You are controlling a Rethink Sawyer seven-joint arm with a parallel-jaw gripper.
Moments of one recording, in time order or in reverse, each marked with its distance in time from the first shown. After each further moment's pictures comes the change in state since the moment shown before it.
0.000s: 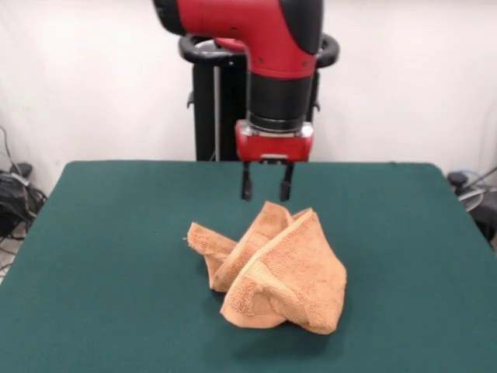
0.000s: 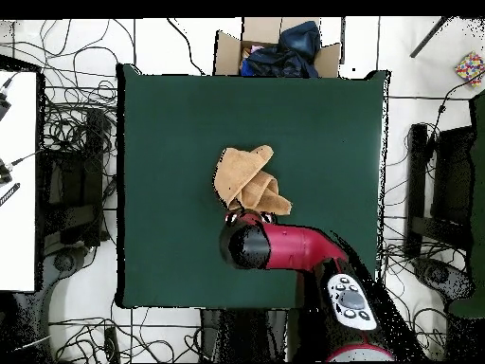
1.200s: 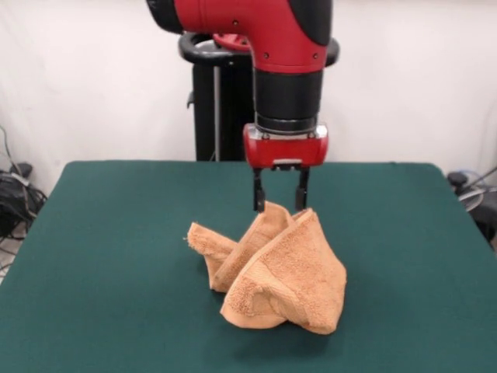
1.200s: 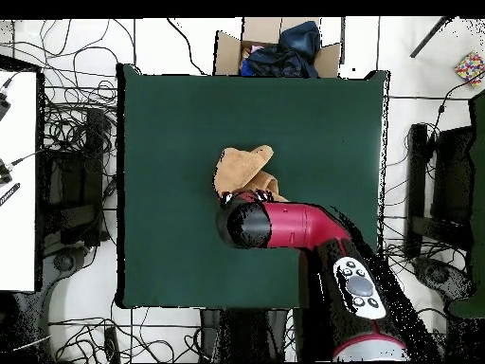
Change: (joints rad) arm -0.049 -0.025 0.125 -0.068 -0.007 0.069 0.000
